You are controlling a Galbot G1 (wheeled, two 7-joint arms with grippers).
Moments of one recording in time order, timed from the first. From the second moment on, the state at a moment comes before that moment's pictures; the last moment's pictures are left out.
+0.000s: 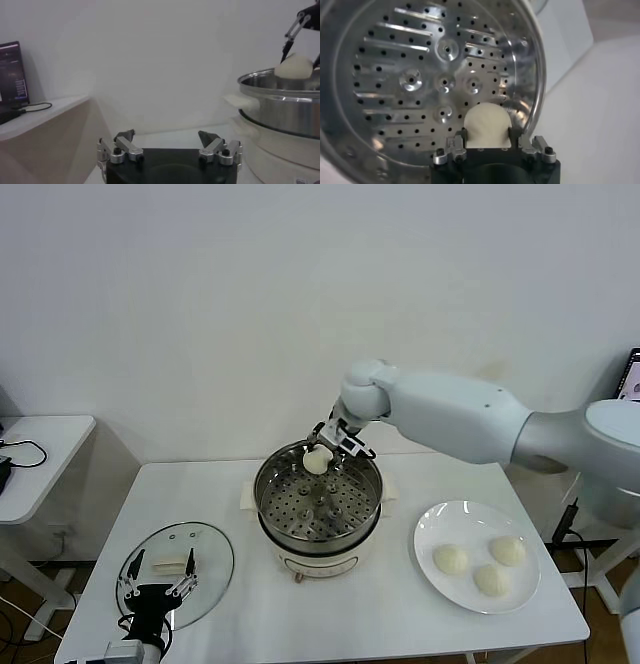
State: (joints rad) left arm 1.71 -1.33 -0.63 -2.09 -0.10 0.03 -0.17; right arm 0.49 1.24 -1.25 1.13 -0.10 0.21 -0.90
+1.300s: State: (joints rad) left arm 1.71 -1.34 -0.62 -2.10 -0.10 0.03 -0.16; right arm 0.51 1.24 -1.26 1.12 -0.11 0.30 -0.91
